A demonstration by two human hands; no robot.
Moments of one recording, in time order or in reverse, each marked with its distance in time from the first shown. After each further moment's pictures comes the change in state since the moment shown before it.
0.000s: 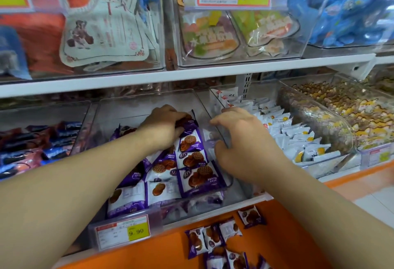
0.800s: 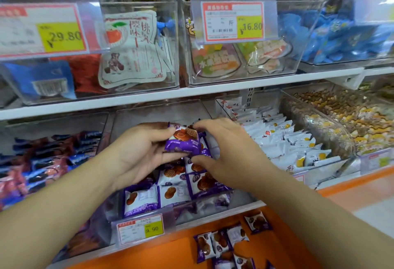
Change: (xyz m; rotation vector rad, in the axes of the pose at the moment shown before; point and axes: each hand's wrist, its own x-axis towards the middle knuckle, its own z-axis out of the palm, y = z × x) left_hand -0.110 0.027 -0.064 -1.698 -0.124 -0.364; right_hand 0.002 -0.036 -0.004 0.068 -0.067 -0.081
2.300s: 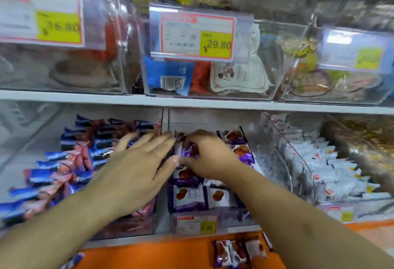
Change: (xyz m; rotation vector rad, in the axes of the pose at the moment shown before) left_hand -0.071 0.001 -0.125 1.819 0.278 0.344; right_hand 0.088 -0.076 0.111 -0.014 -0.270 -0.076
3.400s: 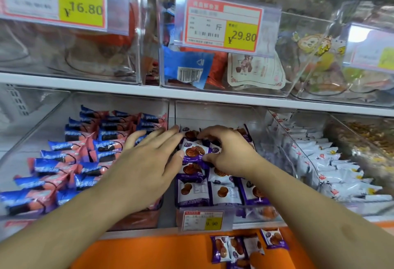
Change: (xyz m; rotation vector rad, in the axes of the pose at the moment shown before) left_hand -0.006 0.001 0.013 -0.115 0.112 0.007; right_hand -0.016 0.016 -0.020 0.130 0.001 0.082
